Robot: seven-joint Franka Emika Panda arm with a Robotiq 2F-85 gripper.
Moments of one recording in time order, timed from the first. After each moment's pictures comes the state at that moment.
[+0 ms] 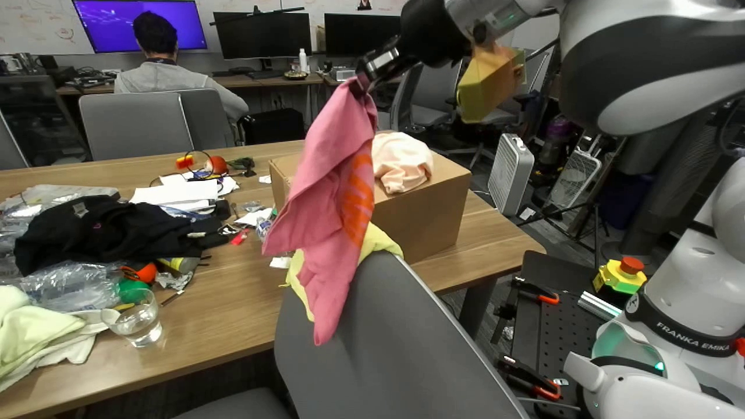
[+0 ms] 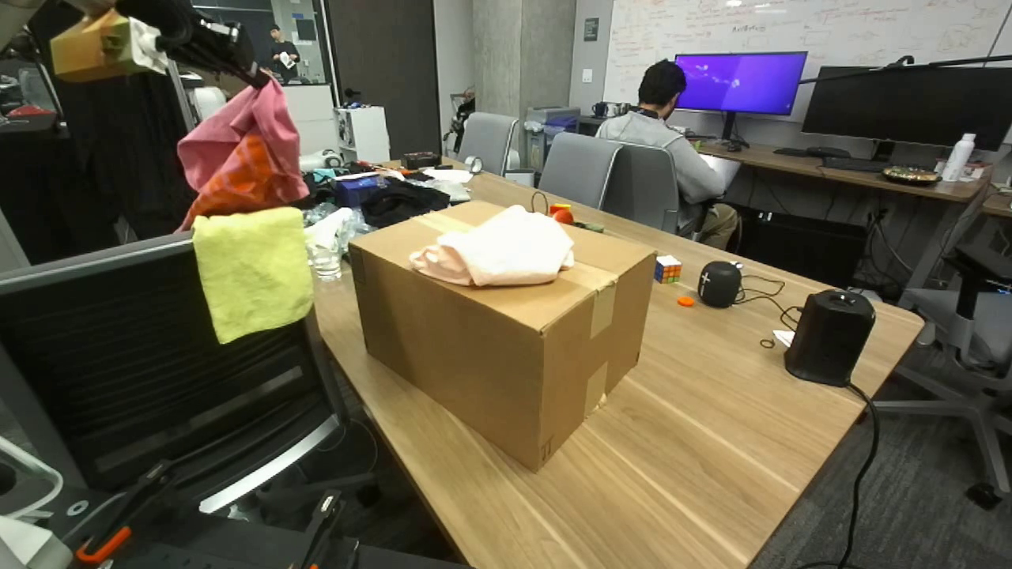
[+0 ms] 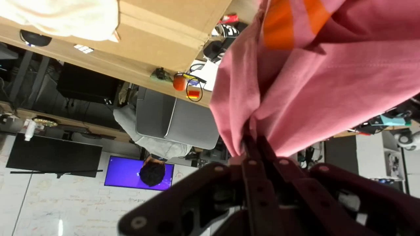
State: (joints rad) arm -0.35 -0.69 0.63 -2.62 -0.32 2.89 0.69
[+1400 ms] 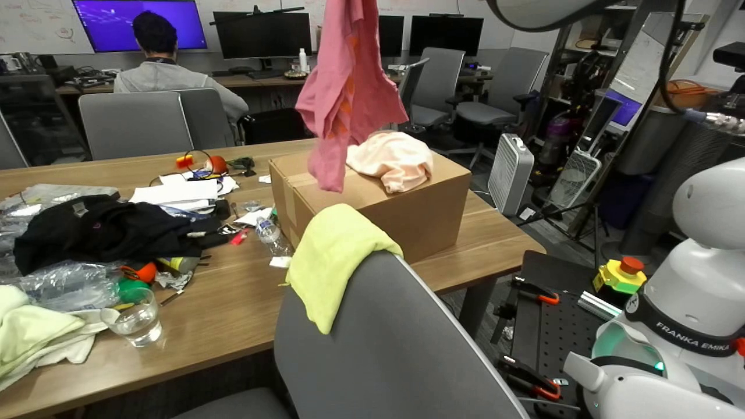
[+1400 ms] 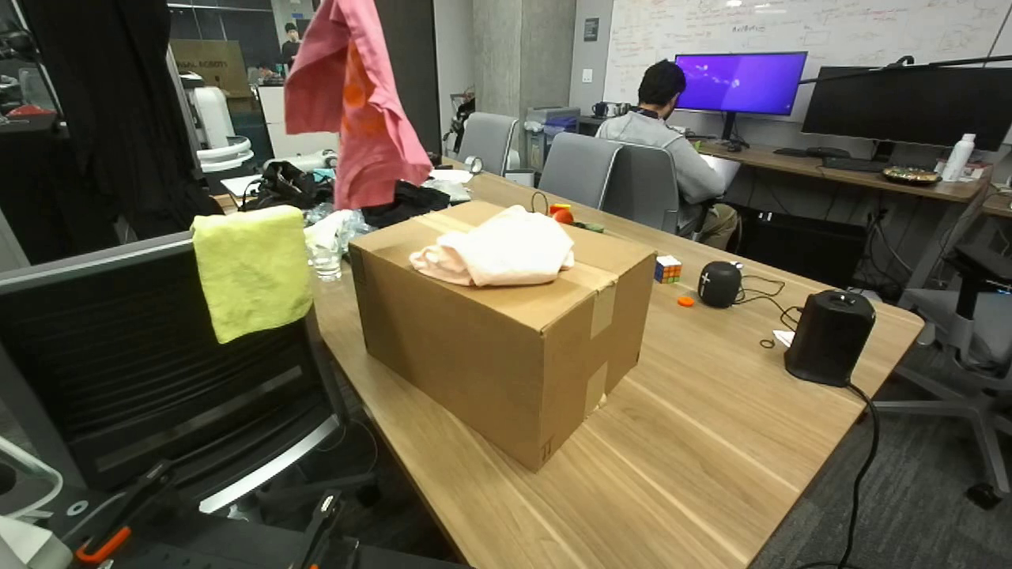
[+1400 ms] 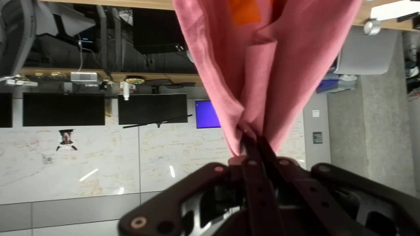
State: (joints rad) arm -0.85 -0.75 0.80 -2.35 -0.25 2.89 0.84
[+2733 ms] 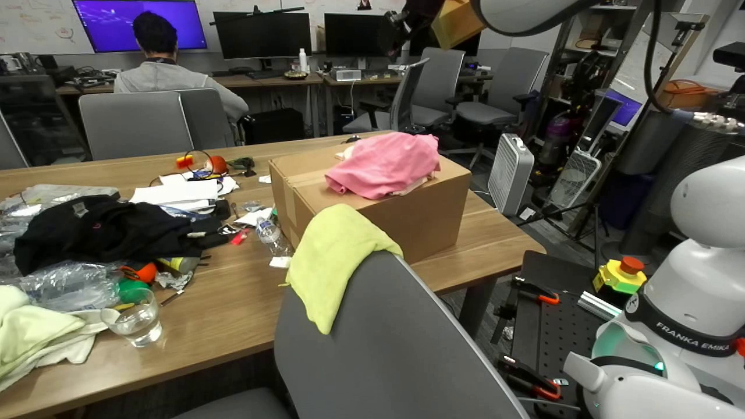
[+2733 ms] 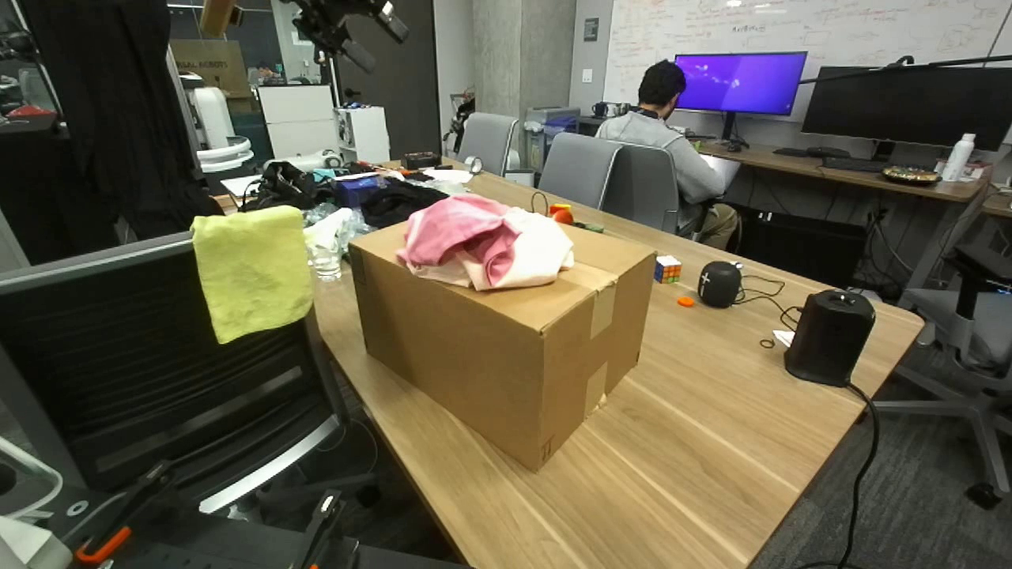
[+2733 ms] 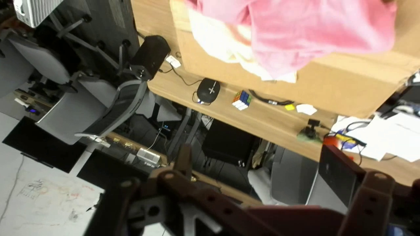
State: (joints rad) arm -0.85 -0.68 0.80 -2.34 -0.26 2.39 0.52
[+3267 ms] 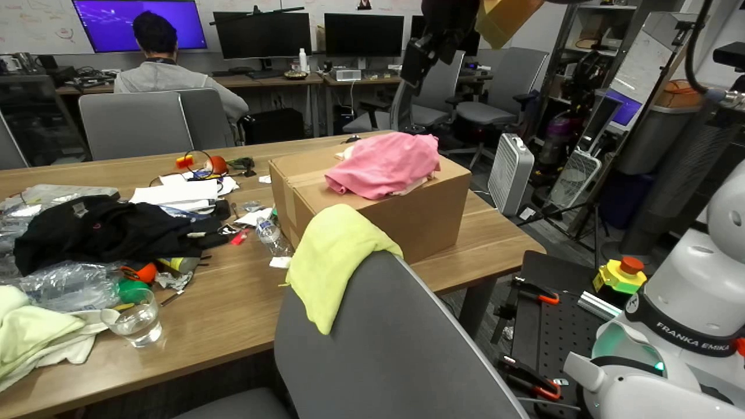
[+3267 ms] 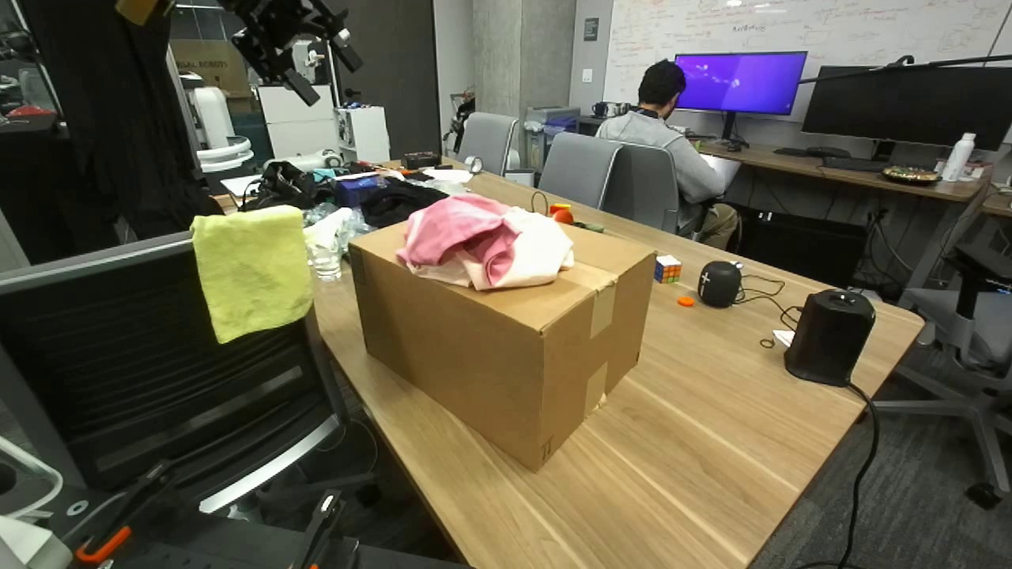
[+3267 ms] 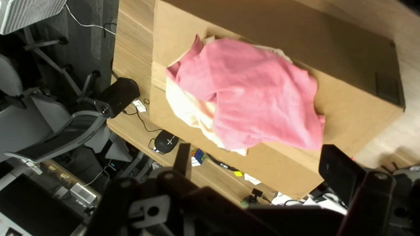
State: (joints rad) arm -0.41 -0.57 0.53 -2.34 -0.34 2.10 0.37
